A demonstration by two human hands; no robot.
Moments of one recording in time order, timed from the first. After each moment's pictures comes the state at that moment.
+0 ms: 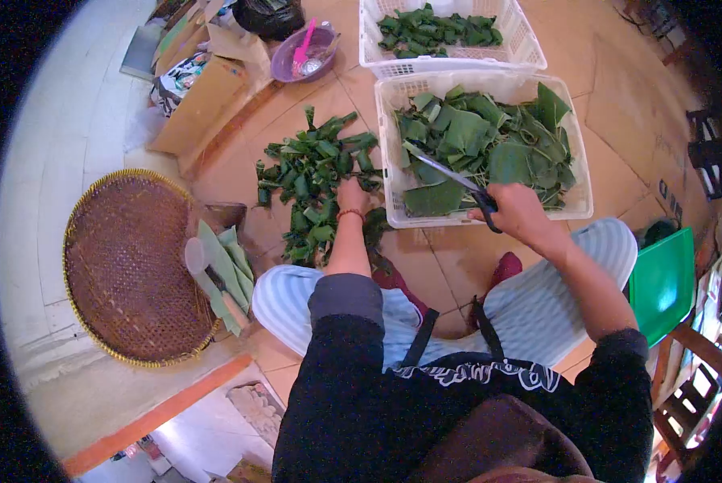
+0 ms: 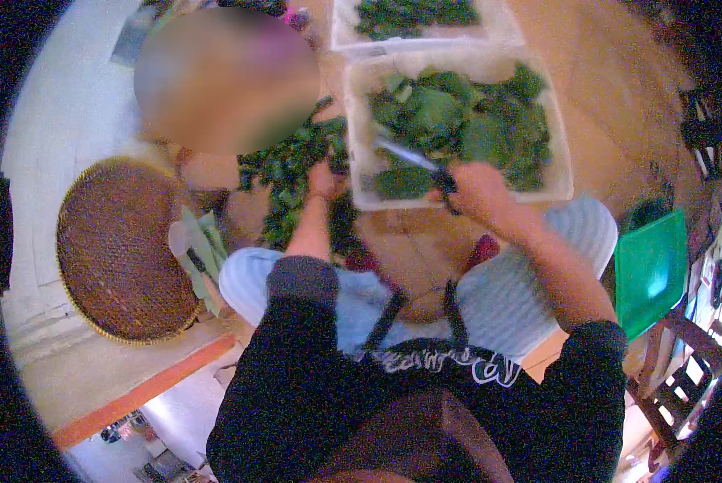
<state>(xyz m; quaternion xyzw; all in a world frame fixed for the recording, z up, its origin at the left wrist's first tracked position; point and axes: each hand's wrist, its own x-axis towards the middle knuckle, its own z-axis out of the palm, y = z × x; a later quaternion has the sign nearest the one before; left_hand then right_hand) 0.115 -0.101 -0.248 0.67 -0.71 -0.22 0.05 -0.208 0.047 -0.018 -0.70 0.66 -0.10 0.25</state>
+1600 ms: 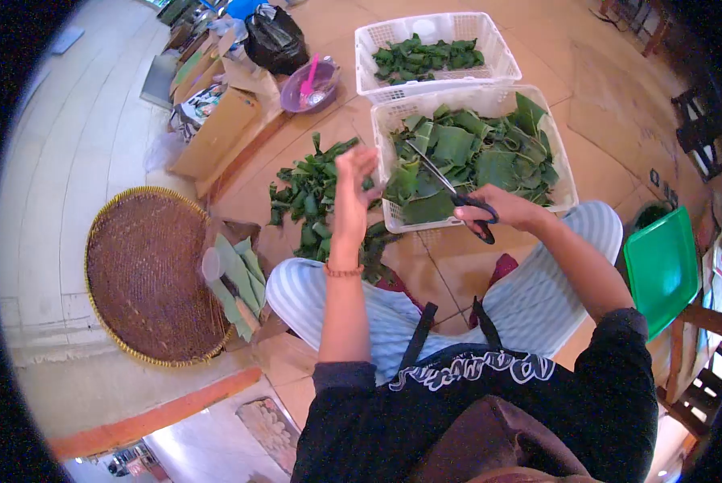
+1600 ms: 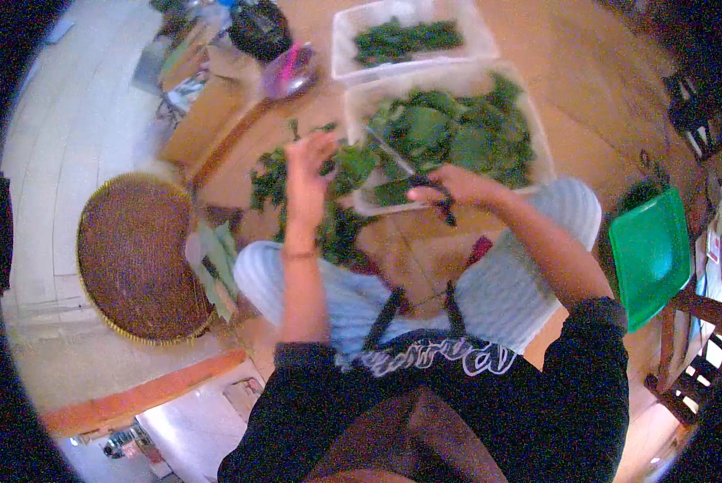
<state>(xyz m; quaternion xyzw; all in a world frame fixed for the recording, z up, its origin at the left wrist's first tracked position) 0.029 -0.006 0.040 0.38 -0.46 -0.64 0.48 -0.221 0.059 -0.018 -0.59 0.50 -0.19 0.61</state>
